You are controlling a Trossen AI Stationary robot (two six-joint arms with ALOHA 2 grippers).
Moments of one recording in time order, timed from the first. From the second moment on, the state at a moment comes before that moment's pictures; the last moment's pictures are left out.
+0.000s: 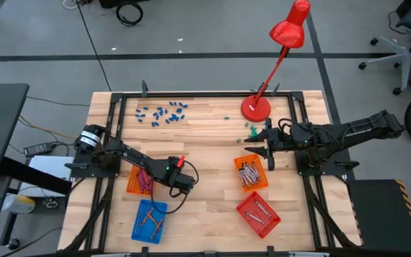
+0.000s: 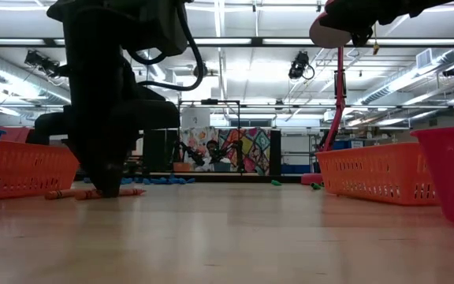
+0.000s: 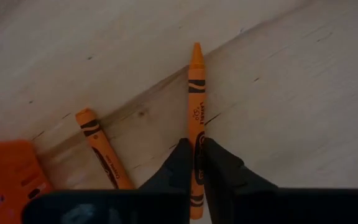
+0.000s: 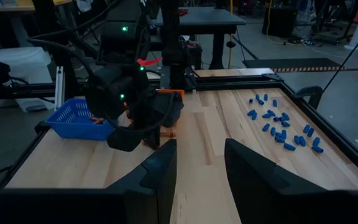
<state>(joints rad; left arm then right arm) -0.31 1.85 1.07 -0.74 -0.19 -1.36 0.16 0.78 0.59 -0.02 0.21 0.05</state>
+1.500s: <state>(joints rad) -0.95 1.55 1.06 -0.70 -0.19 -2.04 0.16 0.78 0.59 -0.02 0.21 0.06</state>
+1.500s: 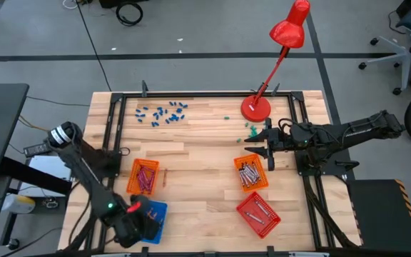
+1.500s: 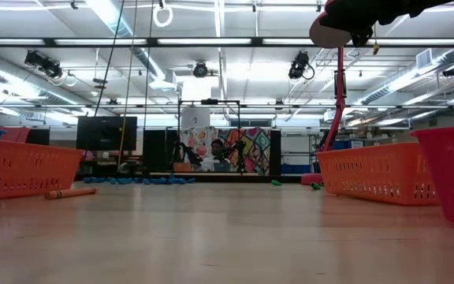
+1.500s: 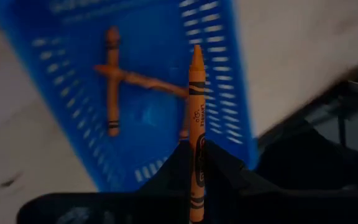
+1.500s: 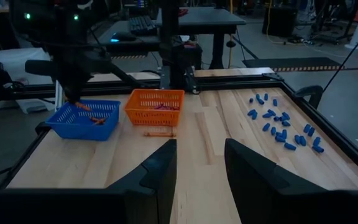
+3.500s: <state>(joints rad) -0.36 1.70 1.06 -0.87 -0.28 -1.58 0.16 0.78 0.59 -0.02 0.21 0.05</state>
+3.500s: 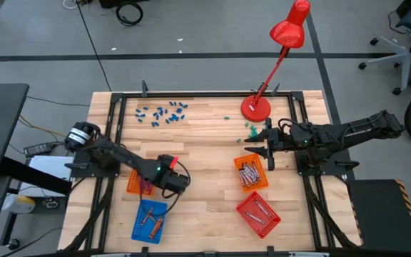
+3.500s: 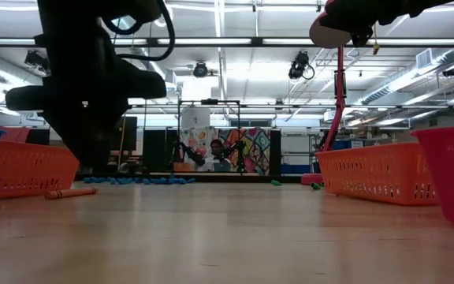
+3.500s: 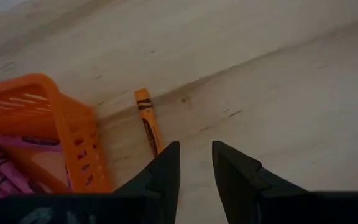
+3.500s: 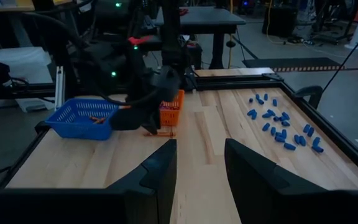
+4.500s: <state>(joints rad) -0.32 1.70 0.89 -0.74 -0.20 -1.59 0.16 0.78 0.59 -0.02 0.21 0.05</state>
